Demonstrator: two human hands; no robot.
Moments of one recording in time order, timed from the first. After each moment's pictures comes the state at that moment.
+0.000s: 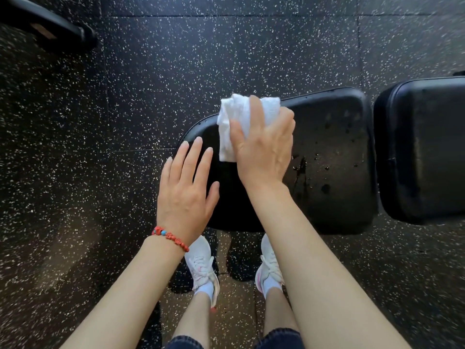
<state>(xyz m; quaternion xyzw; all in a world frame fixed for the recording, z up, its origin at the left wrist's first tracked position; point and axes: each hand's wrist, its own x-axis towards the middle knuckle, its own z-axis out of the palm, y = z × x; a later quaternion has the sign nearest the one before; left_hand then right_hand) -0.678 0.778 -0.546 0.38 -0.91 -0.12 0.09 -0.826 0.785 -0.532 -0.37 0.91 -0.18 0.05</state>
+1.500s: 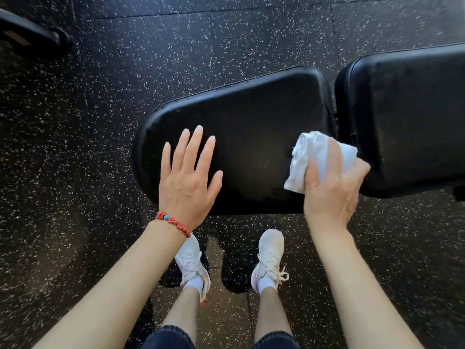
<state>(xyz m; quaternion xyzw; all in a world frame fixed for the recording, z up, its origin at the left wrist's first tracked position) -0.726 0.817 -0.546 0.36 -0.92 -0.10 0.08 -0.896 0.952 -0.521 -0.22 0.95 -0.19 0.07</state>
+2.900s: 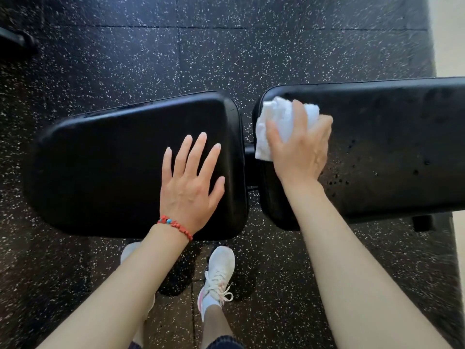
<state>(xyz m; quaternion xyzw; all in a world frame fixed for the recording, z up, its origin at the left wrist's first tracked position) -0.883 0.893 -0.549 0.38 -0.92 -0.07 0.08 -1.068 0.935 -0.531 -0.33 0.93 -0.18 0.01</state>
